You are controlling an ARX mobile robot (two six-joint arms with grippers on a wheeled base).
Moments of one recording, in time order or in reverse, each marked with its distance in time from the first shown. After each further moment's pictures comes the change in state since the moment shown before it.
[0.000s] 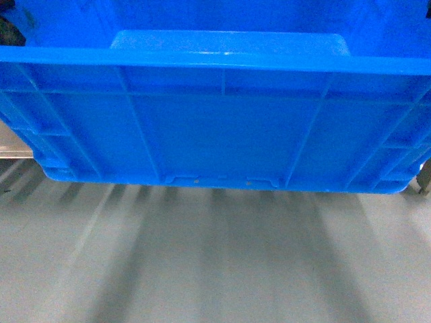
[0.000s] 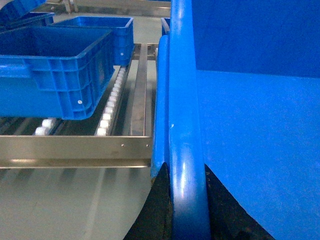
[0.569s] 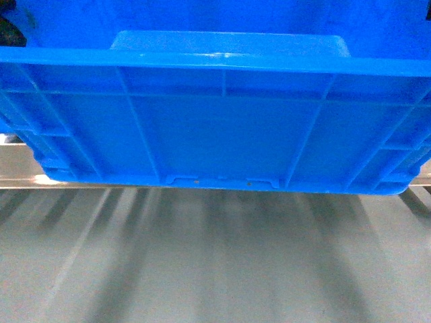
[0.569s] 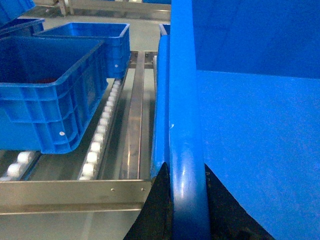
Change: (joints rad) left arm 0.000 0.000 0.000 -0.002 0.001 0.000; right arm 0.000 0.000 0.000 -0.004 0.000 0.001
